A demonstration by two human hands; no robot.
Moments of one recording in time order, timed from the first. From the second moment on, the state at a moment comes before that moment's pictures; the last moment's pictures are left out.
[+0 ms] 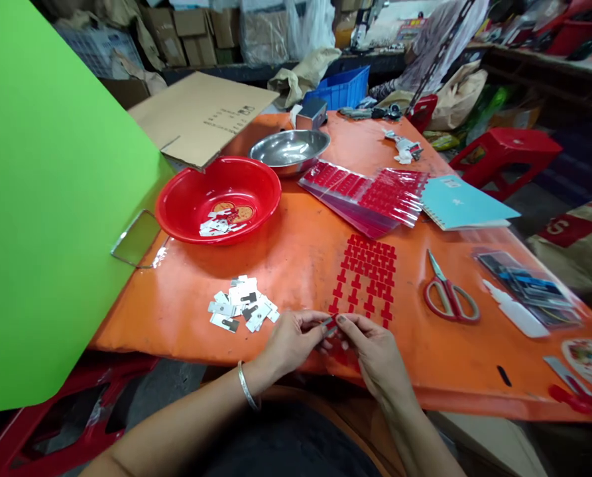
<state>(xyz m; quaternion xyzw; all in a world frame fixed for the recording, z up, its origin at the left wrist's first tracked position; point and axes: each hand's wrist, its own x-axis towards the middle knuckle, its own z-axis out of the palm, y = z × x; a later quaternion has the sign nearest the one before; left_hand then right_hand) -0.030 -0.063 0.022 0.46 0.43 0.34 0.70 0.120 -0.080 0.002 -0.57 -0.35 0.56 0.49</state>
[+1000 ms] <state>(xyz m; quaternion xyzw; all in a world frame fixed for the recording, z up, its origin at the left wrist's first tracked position) 0.015 -0.003 -0.003 0.91 0.35 0.19 0.15 0.223 0.004 -0.011 -0.74 -0.63 0.12 0.21</state>
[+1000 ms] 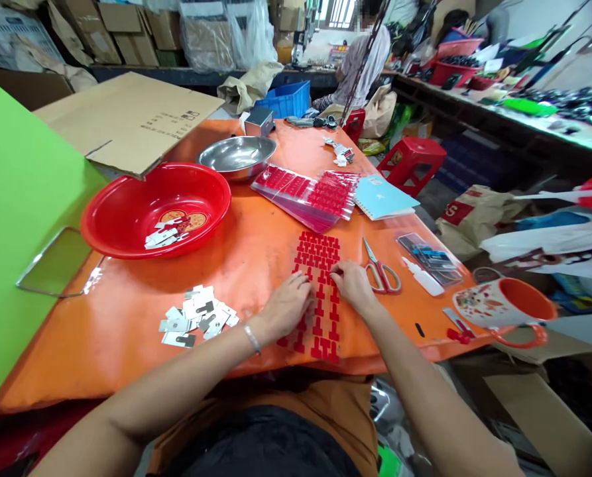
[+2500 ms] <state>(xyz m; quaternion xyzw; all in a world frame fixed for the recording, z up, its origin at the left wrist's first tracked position) -0.162 0.002 0.032 0.77 0.60 0.00 0.22 0.154 -0.086 0.012 -0.62 -0.35 0.49 0.51</state>
